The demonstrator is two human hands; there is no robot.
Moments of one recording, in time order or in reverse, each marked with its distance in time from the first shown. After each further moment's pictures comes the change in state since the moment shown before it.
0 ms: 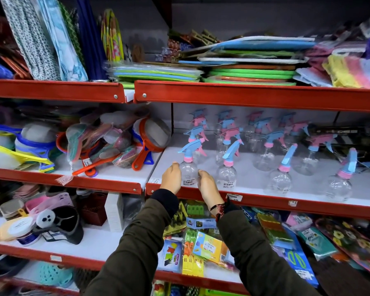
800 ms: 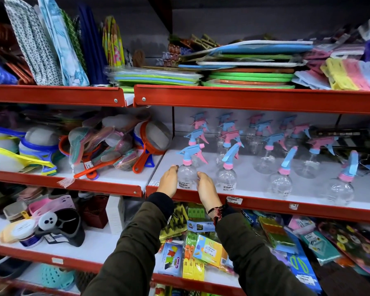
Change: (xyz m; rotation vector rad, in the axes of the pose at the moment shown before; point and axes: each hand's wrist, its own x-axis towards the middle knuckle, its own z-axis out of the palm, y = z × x) left_hand 0.013 -0.009 -0.005 -0.121 -0.106 -0.054; right_hand -0.001 -0.003 0.000 0.062 0.023 -0.015
